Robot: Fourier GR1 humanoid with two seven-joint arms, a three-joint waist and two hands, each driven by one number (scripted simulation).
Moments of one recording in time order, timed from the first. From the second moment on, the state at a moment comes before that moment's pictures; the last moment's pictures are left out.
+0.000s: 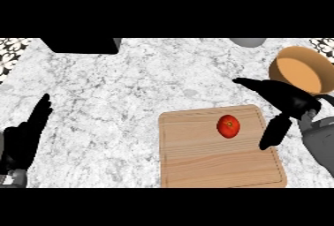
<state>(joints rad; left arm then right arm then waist) 0.01 0.46 -0.05 -1.53 0.07 0.18 0.11 -0.51 -0.65 0.39 -1.51 0.21 0.50 0.43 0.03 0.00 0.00</state>
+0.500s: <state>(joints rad) 0.03 0.43 -0.02 -1.53 0.05 0.16 0.11 -0.59 -0.48 0.42 -1.43 0.25 0.68 0.60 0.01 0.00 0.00</state>
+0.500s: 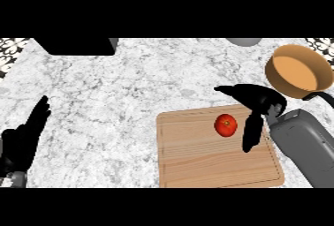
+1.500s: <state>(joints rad) 0.02 0.35 0.05 -1.53 -0.03 0.10 0.12 -0.59 -0.28 0.40 -1.23 0.58 0.72 0.56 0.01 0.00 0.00</state>
